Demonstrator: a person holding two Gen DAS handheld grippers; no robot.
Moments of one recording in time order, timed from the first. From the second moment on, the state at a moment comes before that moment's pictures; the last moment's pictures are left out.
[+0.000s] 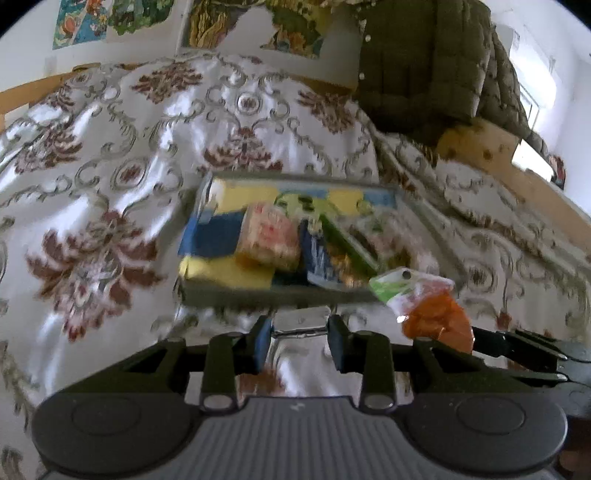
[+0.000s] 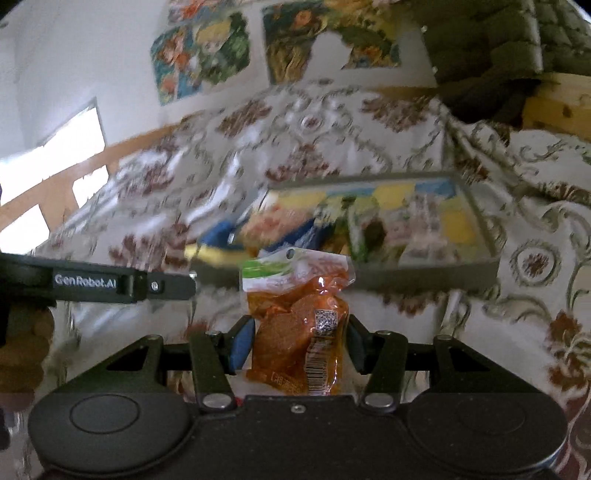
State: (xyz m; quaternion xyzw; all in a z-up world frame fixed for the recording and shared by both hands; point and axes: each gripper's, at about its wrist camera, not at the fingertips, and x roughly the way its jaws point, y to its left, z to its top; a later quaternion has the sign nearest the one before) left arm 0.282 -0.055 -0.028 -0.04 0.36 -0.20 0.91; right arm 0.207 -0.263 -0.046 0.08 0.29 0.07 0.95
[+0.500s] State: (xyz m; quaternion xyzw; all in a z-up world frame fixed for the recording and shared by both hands) left arm 0.387 -0.110 -0.031 -0.07 0.31 -0.18 0.93; right arm 0.321 -0.334 -0.041 0.15 0.21 -0.03 0.97
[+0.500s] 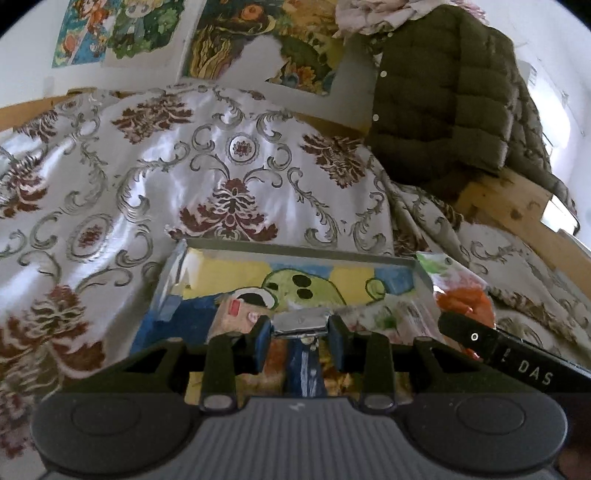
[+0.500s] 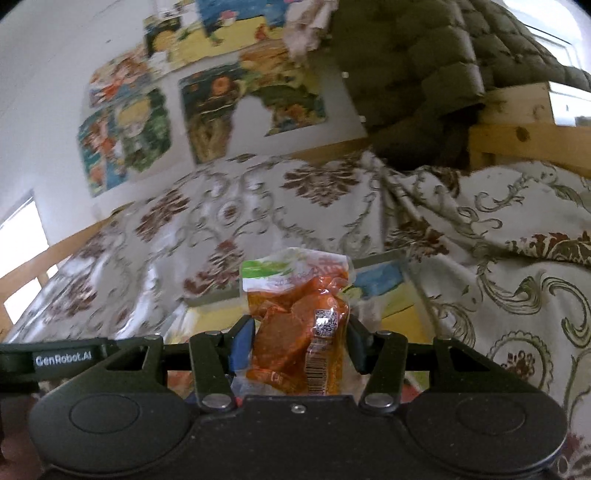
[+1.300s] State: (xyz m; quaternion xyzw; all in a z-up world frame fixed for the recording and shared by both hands) left arm 0.413 -0.123 -0.068 -0.05 0.35 -0.15 0.92; right arm 0.349 -0.310 -0.069 0.11 0.23 -0.04 0.97
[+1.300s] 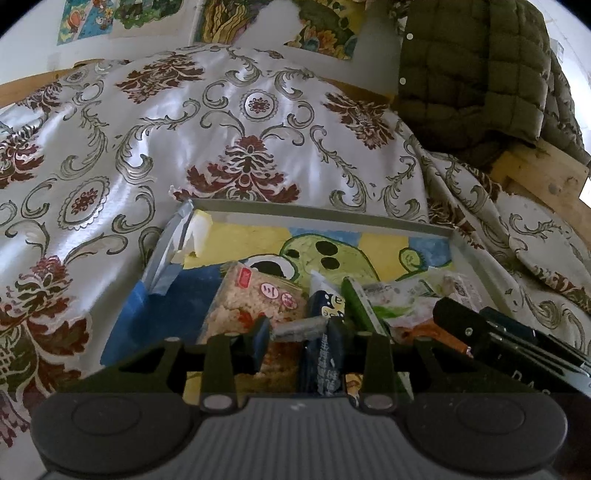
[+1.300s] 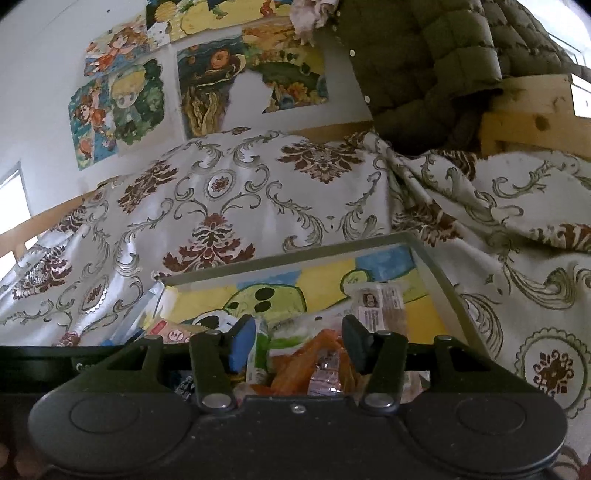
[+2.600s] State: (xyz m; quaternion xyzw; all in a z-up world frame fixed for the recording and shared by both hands) left arm 0.233 -0.049 0.053 -0.08 0.24 -0.07 0.96; right arm 0.171 -0.296 0.050 0.09 0.15 -0.06 0.98
